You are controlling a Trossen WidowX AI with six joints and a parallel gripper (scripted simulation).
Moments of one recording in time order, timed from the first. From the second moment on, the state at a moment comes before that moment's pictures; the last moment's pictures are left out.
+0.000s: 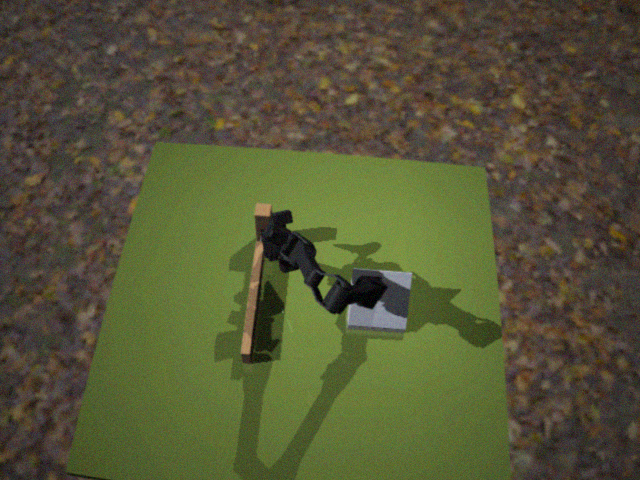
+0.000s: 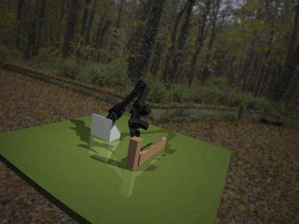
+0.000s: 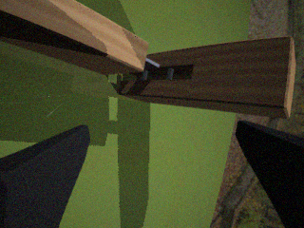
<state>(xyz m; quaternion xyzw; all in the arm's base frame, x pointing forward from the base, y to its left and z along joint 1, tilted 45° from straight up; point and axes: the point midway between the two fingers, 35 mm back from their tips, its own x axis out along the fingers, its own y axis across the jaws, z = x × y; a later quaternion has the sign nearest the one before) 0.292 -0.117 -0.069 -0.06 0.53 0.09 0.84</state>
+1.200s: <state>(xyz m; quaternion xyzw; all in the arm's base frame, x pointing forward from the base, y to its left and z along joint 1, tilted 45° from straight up) 0.303 -0.116 -0.053 0.44 0.40 -0.33 0.74</state>
